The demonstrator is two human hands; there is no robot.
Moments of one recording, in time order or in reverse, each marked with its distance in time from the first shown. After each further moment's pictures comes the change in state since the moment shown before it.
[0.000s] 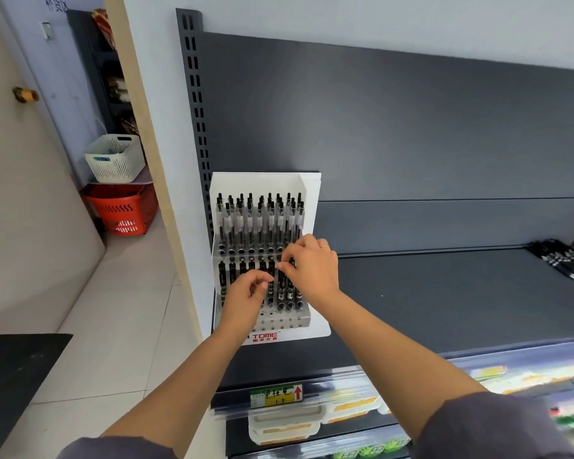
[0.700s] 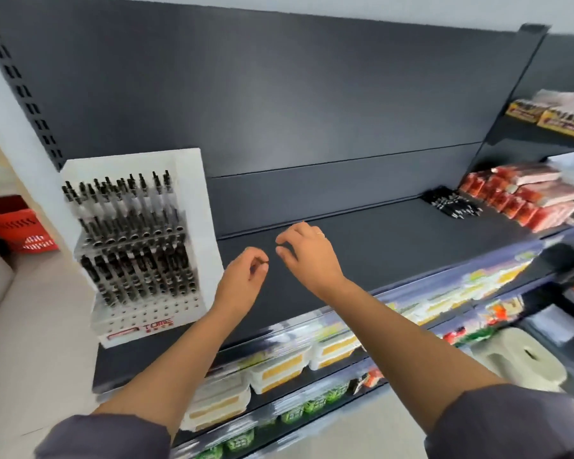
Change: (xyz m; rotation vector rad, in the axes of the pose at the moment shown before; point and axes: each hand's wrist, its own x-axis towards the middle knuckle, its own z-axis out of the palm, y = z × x) left_hand -0.029 0.061 0.158 0.202 -0.236 0.188; right_hand -0.082 0.157 -0.093 -0.008 0.009 0.039
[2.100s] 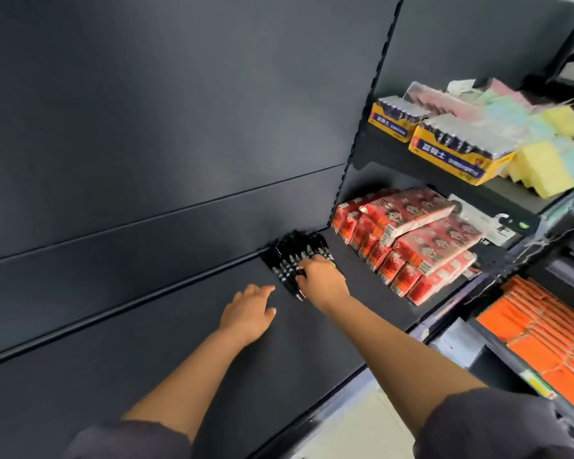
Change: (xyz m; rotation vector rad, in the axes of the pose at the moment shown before) left_hand 0.348 0.163 0.527 0.497 -0.621 -0.107; right_hand 0.130 0.621 -0.108 -0.114 -0.332 0.540
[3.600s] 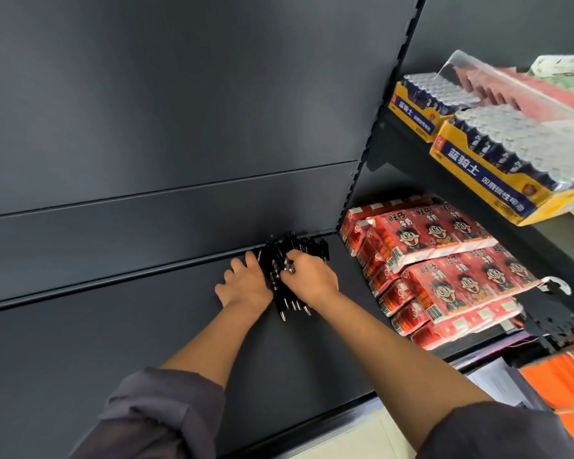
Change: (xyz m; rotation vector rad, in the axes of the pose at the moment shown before) left_hand 0.094 0.063 0.022 0.033 0.177 -0.573; right_hand 0.077 0.051 0.004 0.166 -0.120 -0.189
